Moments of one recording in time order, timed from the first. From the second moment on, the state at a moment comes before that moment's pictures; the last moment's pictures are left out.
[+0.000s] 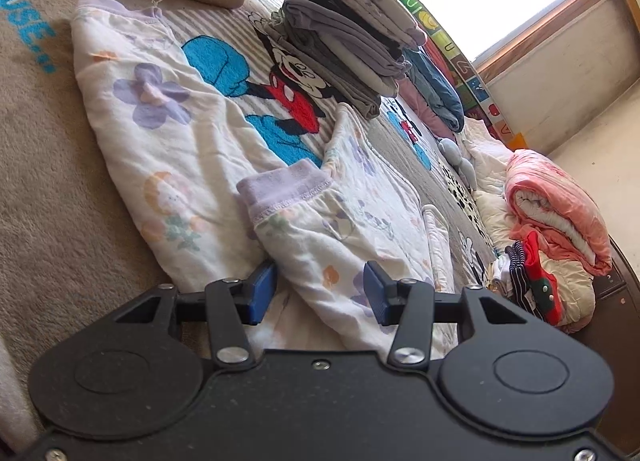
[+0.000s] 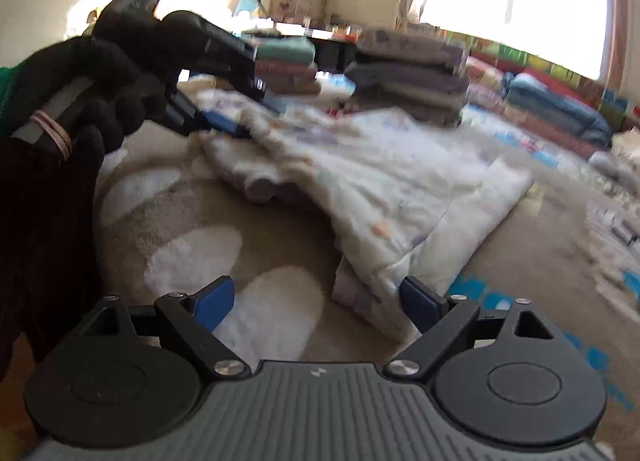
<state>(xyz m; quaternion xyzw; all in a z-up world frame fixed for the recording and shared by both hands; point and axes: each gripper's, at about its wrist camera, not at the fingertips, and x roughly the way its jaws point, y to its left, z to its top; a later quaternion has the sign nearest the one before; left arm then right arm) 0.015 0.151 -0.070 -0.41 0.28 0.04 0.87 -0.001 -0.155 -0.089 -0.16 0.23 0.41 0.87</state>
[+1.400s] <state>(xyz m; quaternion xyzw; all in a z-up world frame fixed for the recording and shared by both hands) 0.177 -0.017 -0.004 -0.21 0.28 -0.02 0.94 0.026 -0.161 -0.082 -0.10 0.23 0.45 0.86</state>
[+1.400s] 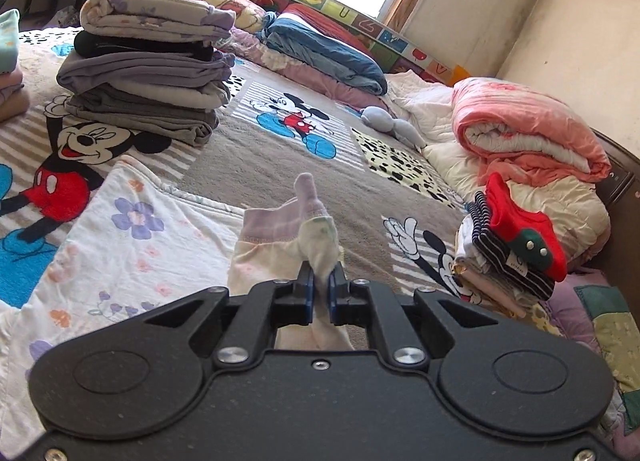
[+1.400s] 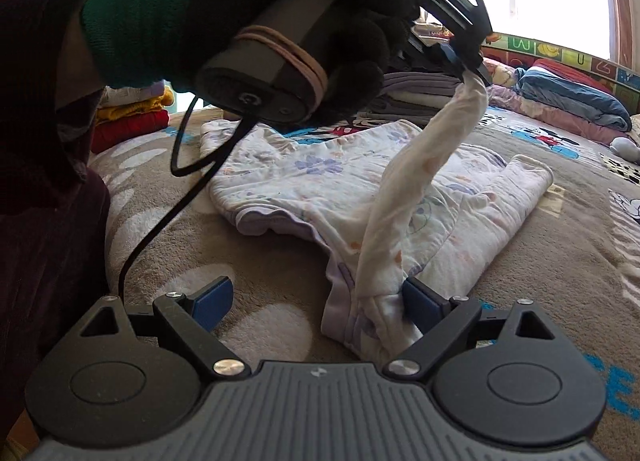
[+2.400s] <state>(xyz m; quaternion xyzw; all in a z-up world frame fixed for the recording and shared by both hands) 0.231 -0.066 -0.049 -0.07 0.33 -0.04 0.94 0.031 -0.160 -0.082 -0.08 0.27 0.48 0.83</state>
